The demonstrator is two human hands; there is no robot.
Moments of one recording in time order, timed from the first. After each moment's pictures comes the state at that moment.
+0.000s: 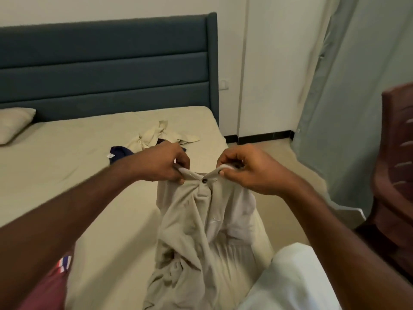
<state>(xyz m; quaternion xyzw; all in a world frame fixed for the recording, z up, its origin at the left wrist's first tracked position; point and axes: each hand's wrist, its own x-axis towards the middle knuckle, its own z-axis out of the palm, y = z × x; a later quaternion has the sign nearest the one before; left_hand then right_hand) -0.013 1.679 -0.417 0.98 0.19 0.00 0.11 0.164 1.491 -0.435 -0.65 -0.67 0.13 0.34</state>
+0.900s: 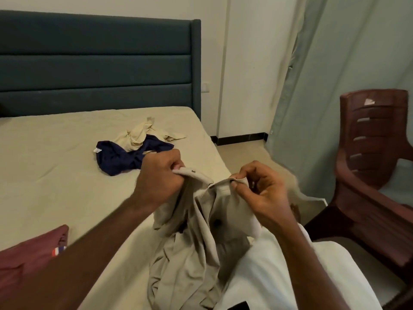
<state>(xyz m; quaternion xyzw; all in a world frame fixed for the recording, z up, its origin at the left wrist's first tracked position) -0.071 1.630 -0.488 0.87 0.11 0.45 0.17 0.069 1.422 -0.496 -0.60 -0.49 0.06 0.63</state>
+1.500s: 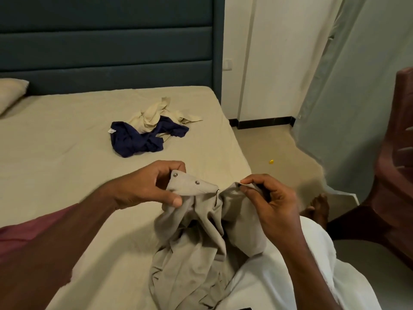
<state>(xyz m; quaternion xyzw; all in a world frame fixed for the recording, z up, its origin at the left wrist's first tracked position) -0.102 1.652 -0.493 0.78 0.08 0.00 0.63 0.091 1.435 -0.552 -0.61 -0.45 0.06 0.65</state>
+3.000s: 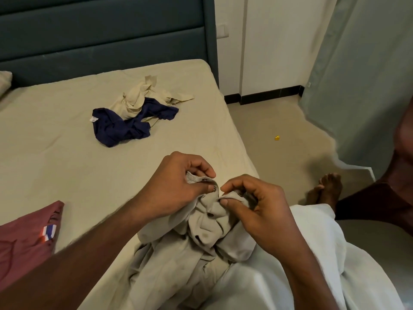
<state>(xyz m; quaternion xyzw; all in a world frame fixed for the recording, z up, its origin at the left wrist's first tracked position) -0.006 1.574 -0.517 0.86 0.26 0.15 0.41 0.121 1.418 -0.577 -0.64 -0.48 0.17 0.57</state>
